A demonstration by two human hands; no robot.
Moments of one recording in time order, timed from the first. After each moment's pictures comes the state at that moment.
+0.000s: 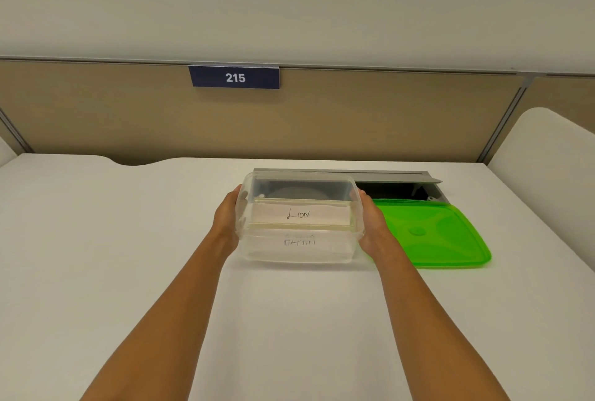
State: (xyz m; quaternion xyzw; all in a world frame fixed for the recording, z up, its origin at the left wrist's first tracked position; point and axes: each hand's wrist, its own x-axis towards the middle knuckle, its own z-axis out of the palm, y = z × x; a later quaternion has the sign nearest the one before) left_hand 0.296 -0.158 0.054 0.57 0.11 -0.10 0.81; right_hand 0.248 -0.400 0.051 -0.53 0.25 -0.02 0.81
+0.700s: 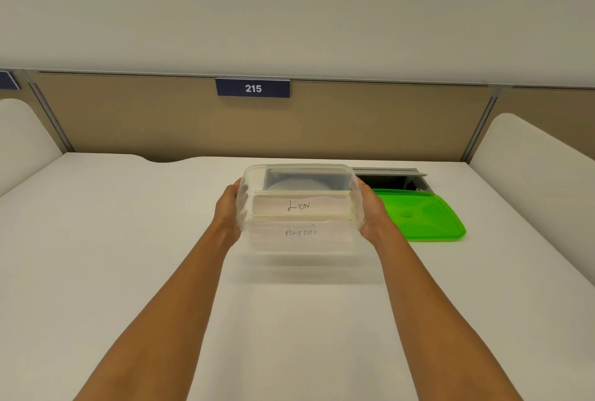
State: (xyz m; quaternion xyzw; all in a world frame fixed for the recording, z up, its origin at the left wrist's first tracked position) left_hand 0.211 -0.117 0.103 0.57 0.11 -0.09 0.81; right_hand 0.165 -0.359 0.108 -0.55 0.20 -0.03 0.81
